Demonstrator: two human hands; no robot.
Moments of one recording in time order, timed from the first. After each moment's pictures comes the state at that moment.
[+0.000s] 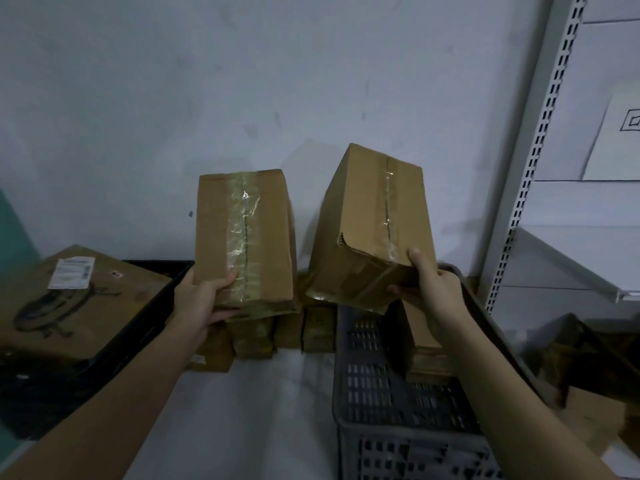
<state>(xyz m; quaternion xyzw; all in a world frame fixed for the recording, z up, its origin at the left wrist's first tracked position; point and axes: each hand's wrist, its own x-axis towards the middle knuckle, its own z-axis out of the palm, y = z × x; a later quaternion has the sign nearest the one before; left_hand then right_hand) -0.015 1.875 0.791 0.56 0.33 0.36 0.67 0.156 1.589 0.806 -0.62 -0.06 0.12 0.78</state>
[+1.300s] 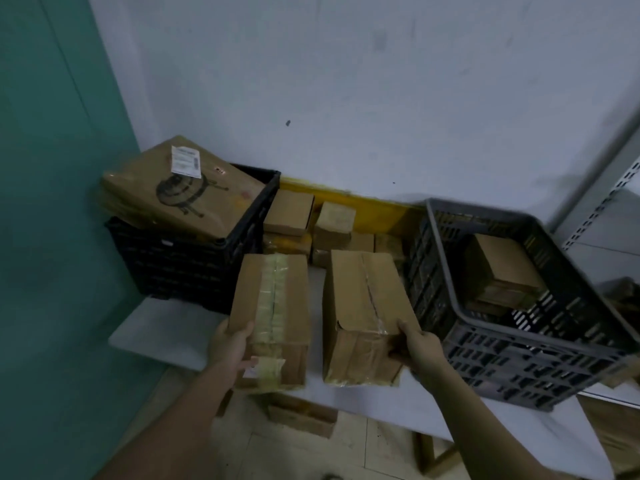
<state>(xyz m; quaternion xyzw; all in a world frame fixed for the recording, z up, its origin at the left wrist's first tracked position) -0.271 1.947 0.578 0.49 0.51 0.21 0.68 -0.072 1.700 0.621 -0.75 0.07 0.27 0.60</state>
